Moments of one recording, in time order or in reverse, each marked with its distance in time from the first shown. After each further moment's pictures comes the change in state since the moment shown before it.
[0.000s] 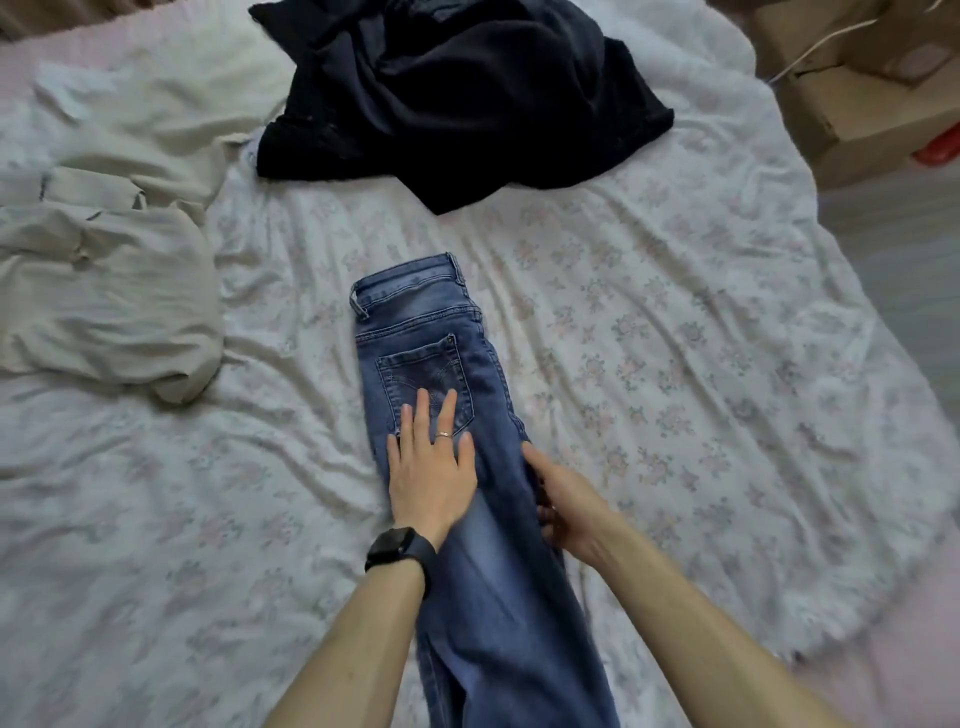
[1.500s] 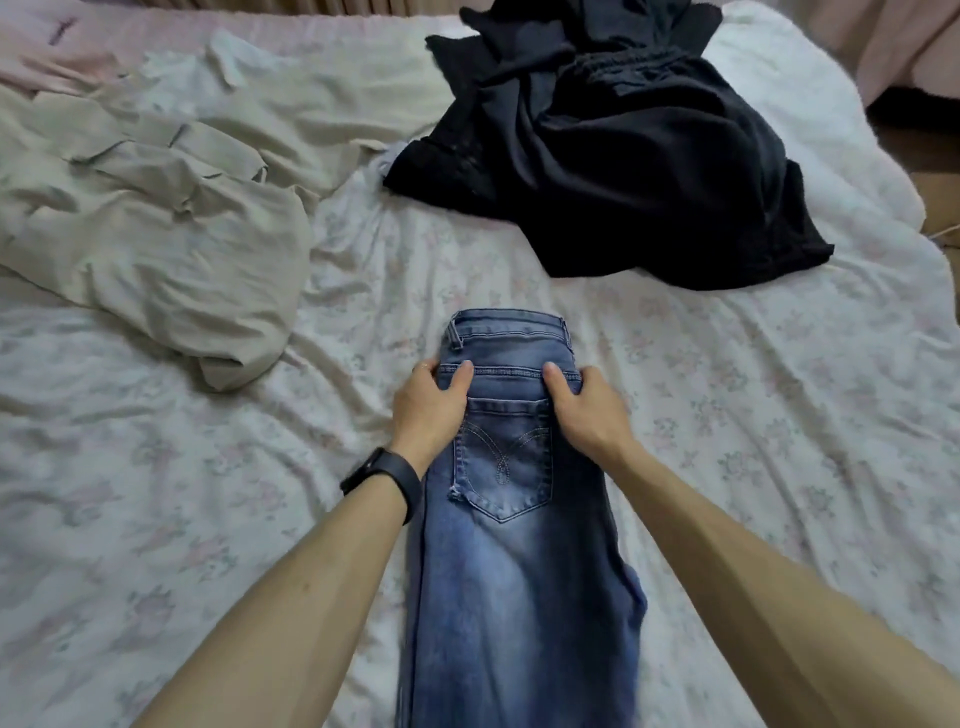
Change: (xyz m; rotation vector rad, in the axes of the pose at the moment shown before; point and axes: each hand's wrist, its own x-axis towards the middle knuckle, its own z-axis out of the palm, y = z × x) left_hand 0.138 -0.037 -0.070 -0.720 0.230 -0.346; right_hand 0.102 -0.170 0.072 -0.903 0.293 -0.826
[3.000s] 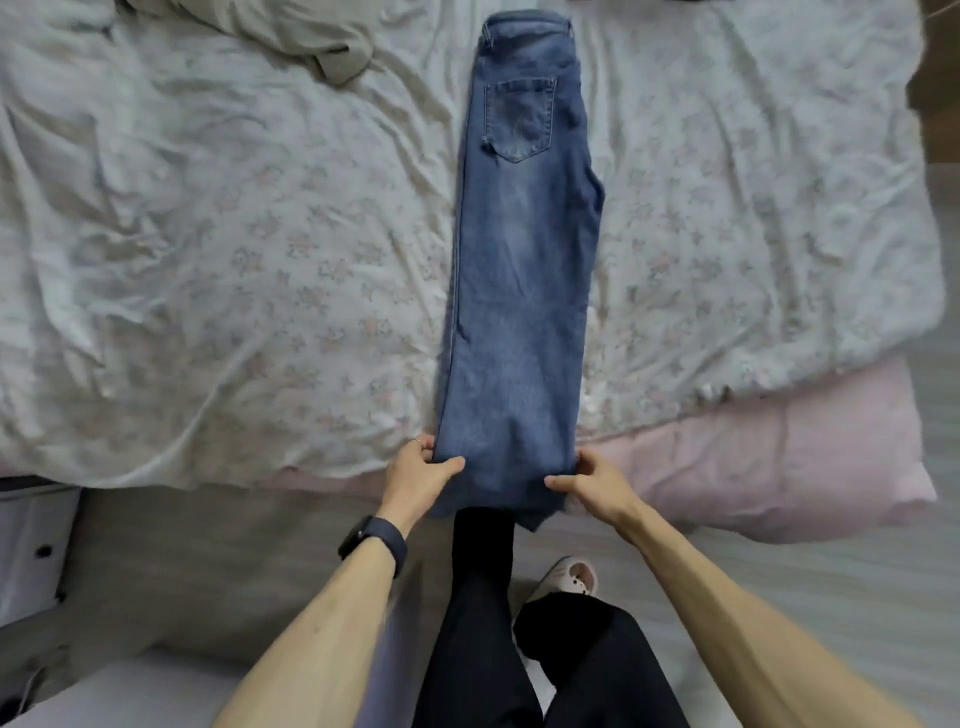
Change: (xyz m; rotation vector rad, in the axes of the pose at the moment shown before) left_hand -0.507 -0.292 -0.036 0.017 -0.169 -0.360; right_hand -0.514 0.255 0.027 0.200 -0.543 0.290
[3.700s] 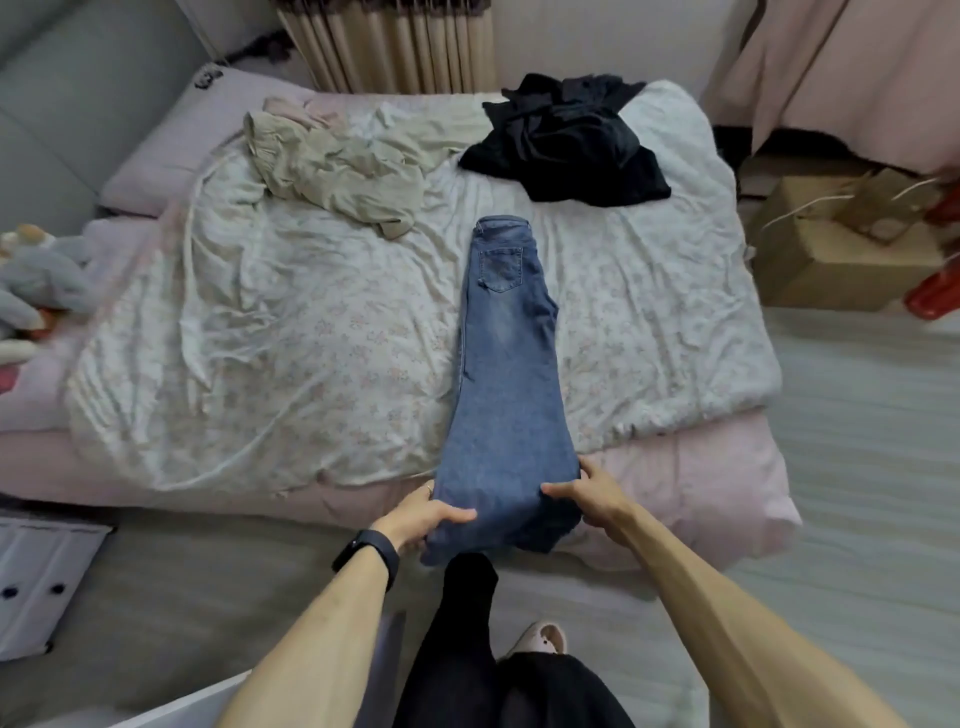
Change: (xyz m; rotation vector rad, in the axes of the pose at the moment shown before) left_hand -0.213 0.035 -0.027 -0.294 -0.315 -0.009; right_hand -0.209 -0.040 -0.056 0.176 0.028 -0.098
